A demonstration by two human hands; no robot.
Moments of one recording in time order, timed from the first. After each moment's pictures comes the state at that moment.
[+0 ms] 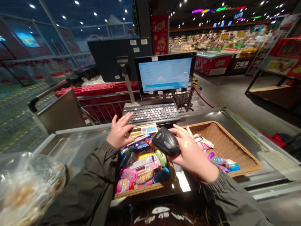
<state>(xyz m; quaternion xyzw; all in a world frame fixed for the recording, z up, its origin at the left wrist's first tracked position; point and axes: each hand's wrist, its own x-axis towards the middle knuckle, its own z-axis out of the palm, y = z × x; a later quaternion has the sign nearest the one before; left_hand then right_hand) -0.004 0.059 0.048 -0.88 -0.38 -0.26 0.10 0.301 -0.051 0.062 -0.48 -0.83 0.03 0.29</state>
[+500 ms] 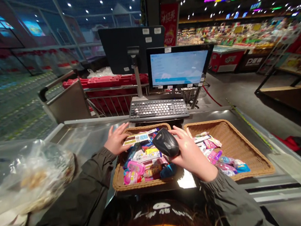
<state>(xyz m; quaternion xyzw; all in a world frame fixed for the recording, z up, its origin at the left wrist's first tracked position) -0.076 0.038 -0.017 -0.85 -0.49 -0.16 0.04 0.265 -0.049 0.047 -0.47 -0.84 0.09 0.25</state>
